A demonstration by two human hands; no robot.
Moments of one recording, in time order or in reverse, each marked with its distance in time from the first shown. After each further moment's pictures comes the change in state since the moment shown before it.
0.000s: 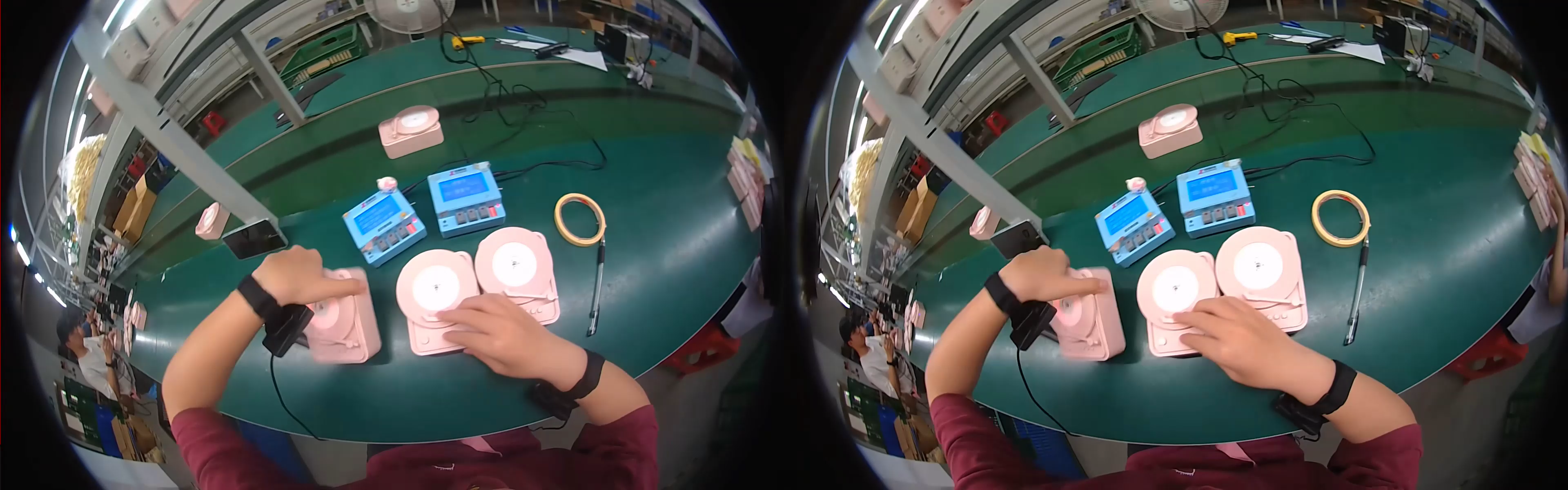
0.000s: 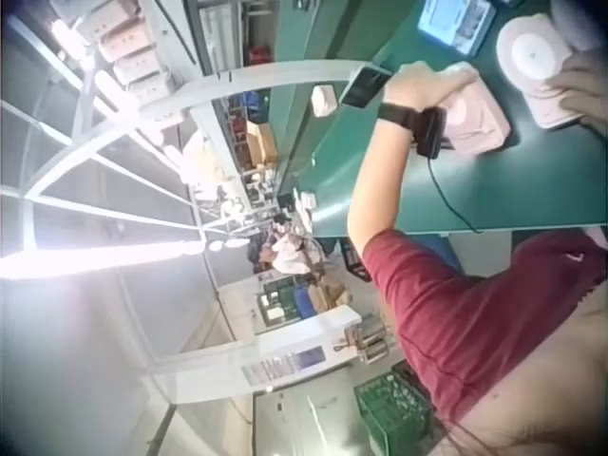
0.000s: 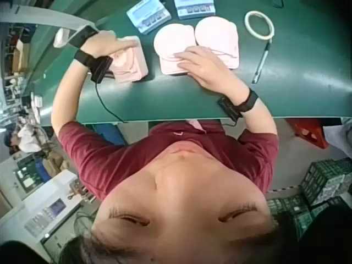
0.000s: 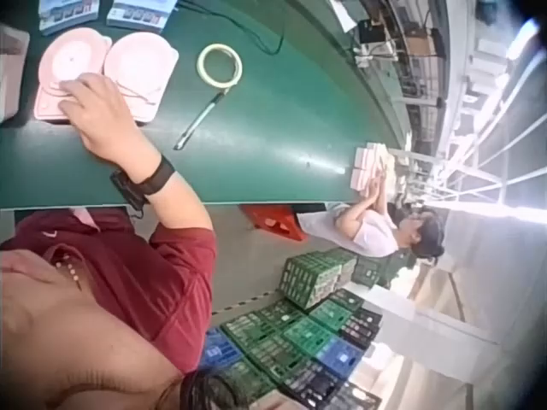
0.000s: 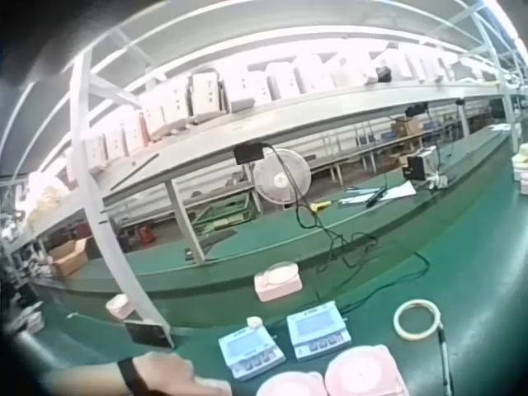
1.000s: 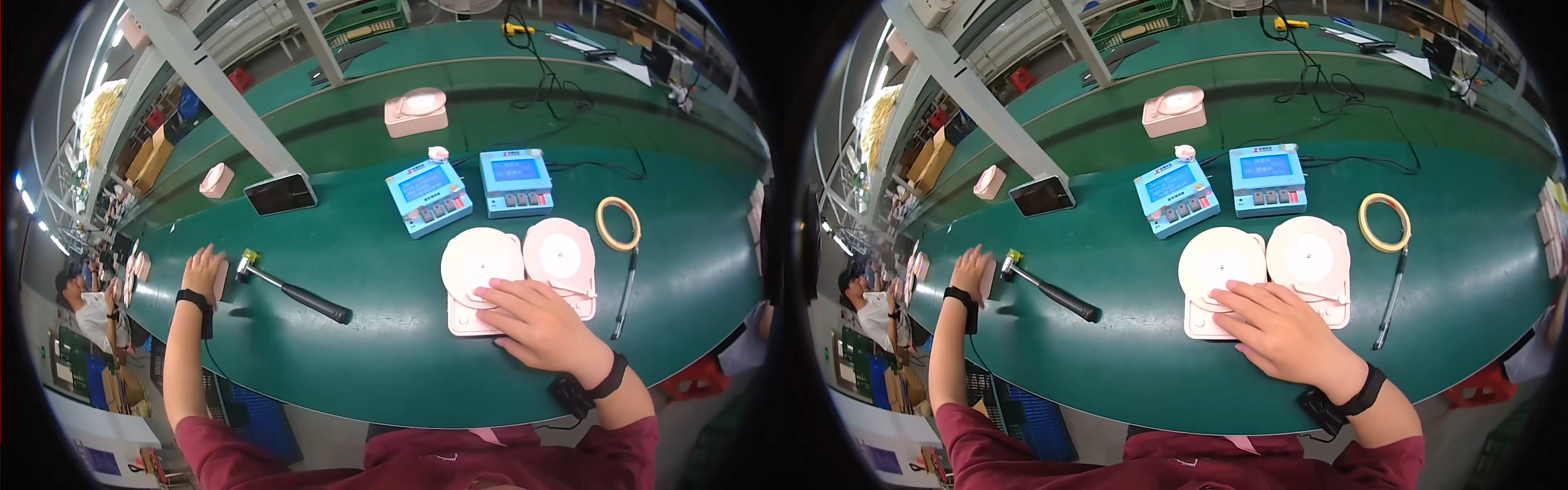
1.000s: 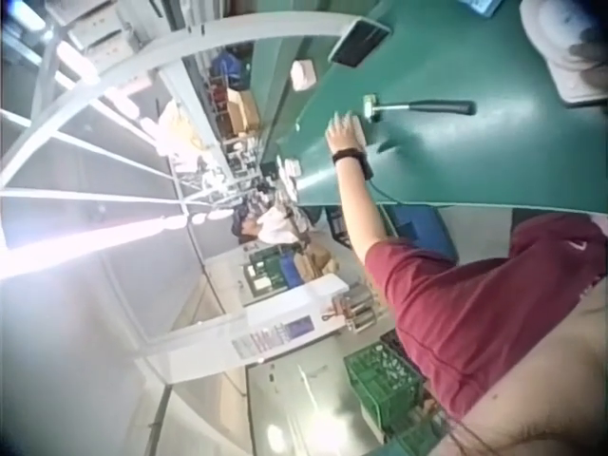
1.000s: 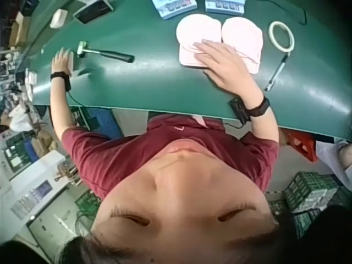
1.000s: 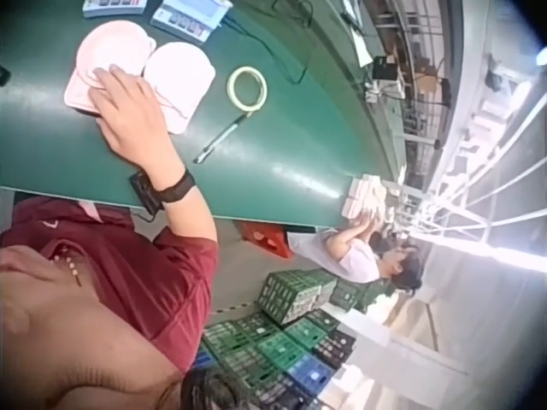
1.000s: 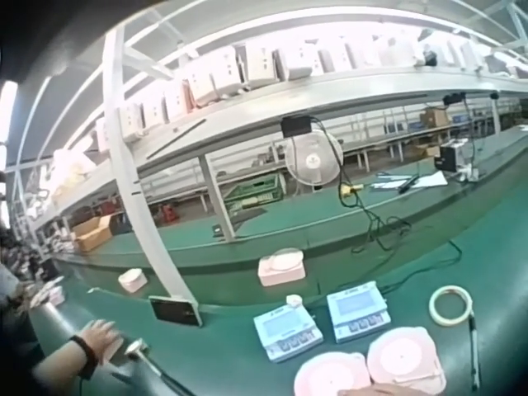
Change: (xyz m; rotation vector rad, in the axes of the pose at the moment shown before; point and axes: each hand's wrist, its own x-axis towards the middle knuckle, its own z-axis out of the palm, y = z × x) left_hand -0.058 -0.315 0.147 0.568 0.472 -0.129; right_hand 0.011 -0.008 -0.007 -0.133 -0.139 0.035
